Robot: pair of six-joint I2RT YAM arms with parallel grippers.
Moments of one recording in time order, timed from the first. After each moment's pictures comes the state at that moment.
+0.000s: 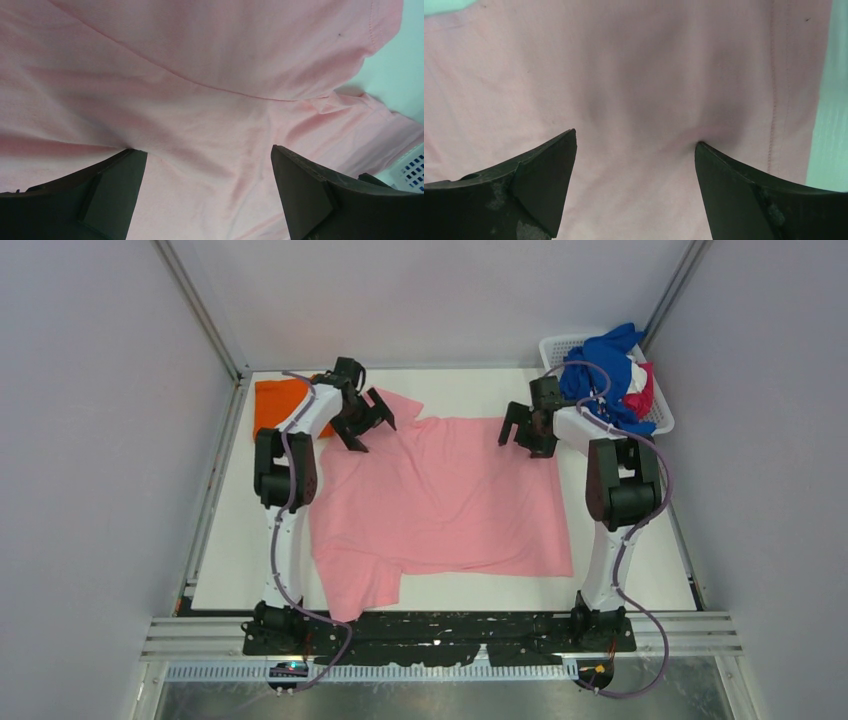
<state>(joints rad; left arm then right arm) -0.20 2.35 2.01 -0.85 0.19 -0.79 0.14 2.01 1.42 -0.45 -0.05 0.44</state>
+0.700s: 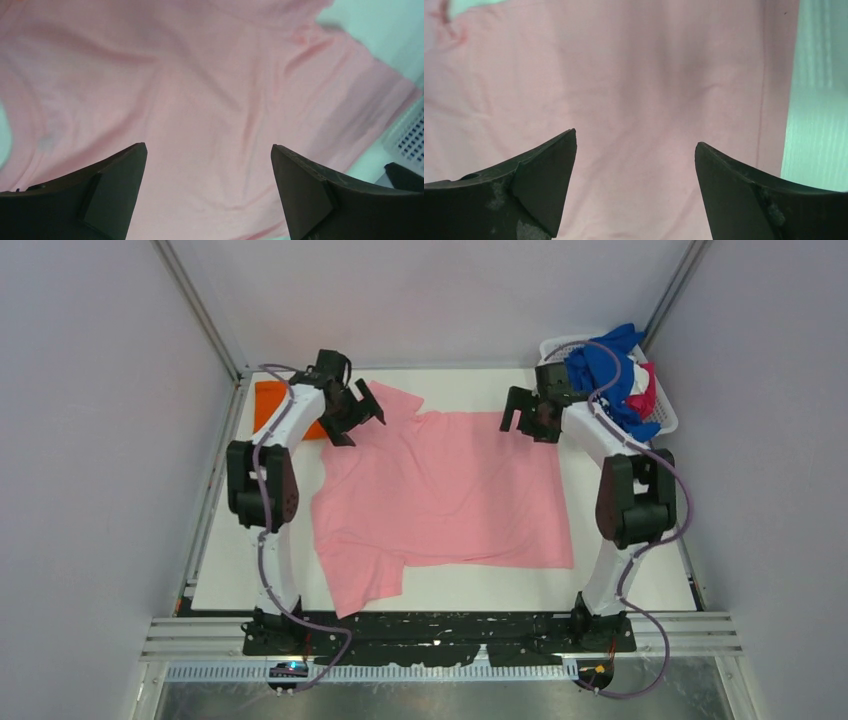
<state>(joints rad) -0.19 2.18 1.90 -0.83 0.18 -0.75 0.15 1.95 1.51 -0.50 -0.06 0.38</state>
